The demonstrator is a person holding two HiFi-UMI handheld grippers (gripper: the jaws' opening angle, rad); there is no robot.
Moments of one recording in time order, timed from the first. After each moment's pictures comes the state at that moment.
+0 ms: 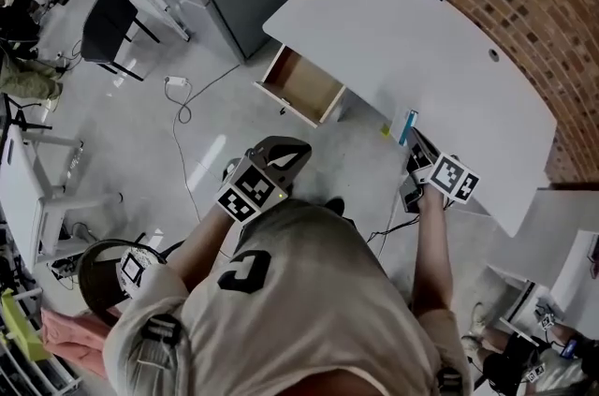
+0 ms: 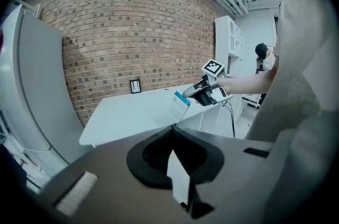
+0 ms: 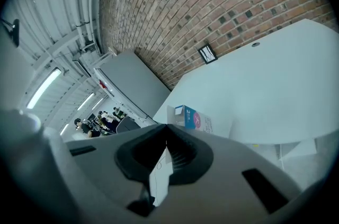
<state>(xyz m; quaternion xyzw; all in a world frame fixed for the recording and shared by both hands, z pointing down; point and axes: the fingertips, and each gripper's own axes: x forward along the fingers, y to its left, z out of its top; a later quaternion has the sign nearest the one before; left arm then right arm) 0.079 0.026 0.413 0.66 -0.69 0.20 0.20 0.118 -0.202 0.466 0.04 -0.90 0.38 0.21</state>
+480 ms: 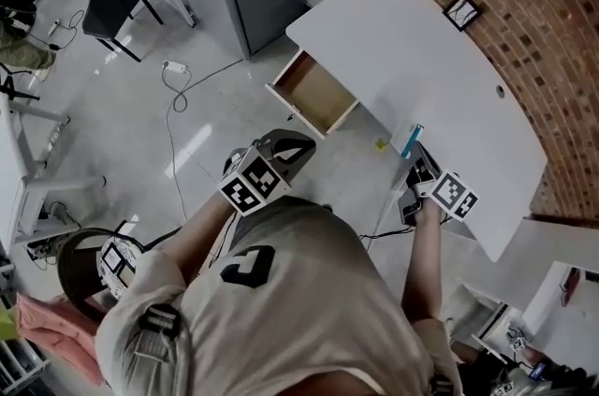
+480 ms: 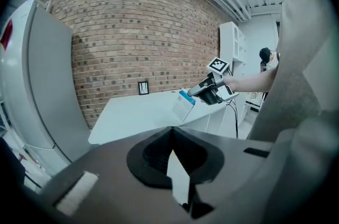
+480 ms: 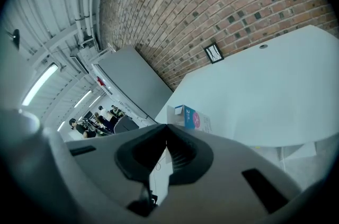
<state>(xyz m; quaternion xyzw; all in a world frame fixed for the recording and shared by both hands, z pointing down) 0.012 0.060 0.417 0.66 -0.70 0.18 0.19 0.064 -0.169 0.447 0.05 -0.90 0.37 0.22</state>
